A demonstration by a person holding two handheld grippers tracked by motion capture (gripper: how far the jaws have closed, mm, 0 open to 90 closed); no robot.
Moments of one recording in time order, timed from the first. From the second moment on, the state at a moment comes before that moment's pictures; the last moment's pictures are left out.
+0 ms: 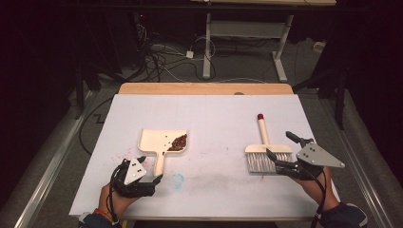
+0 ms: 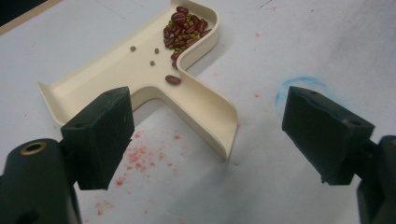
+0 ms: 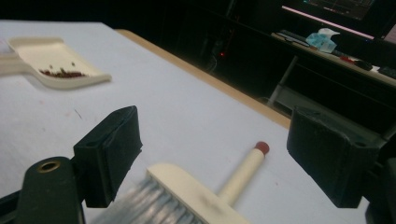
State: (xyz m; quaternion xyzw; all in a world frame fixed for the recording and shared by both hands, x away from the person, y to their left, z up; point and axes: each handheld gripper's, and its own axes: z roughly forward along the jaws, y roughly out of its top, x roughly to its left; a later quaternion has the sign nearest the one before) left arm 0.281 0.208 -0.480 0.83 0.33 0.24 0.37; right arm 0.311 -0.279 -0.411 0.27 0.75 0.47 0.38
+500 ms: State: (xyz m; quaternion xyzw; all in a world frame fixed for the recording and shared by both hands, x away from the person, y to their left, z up) left arm 0.283 0.208 -0.482 0.83 0.33 0.25 0.37; right arm 0.296 -0.297 -0.449 0.29 0.76 0.44 0.37
